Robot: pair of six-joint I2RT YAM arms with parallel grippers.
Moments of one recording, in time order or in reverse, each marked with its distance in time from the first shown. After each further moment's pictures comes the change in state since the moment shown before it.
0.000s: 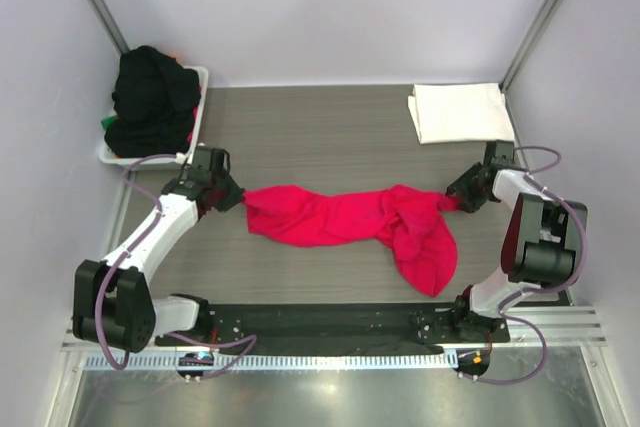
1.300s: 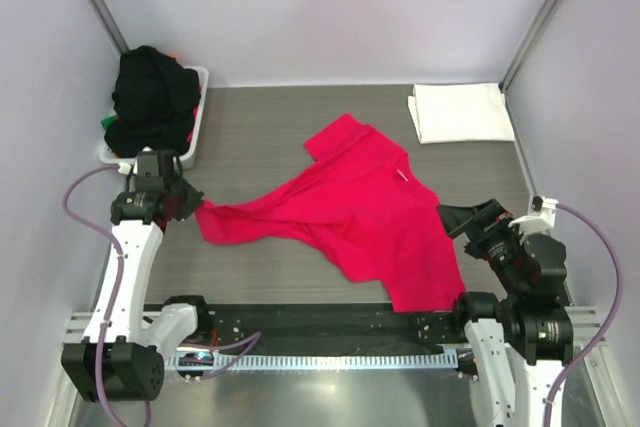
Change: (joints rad) left arm 0.247 -0.280 0.137 -0.380 0.002 0.077; right arm 0.199 -1.359 -0.120 -0.384 -0.143 0.095
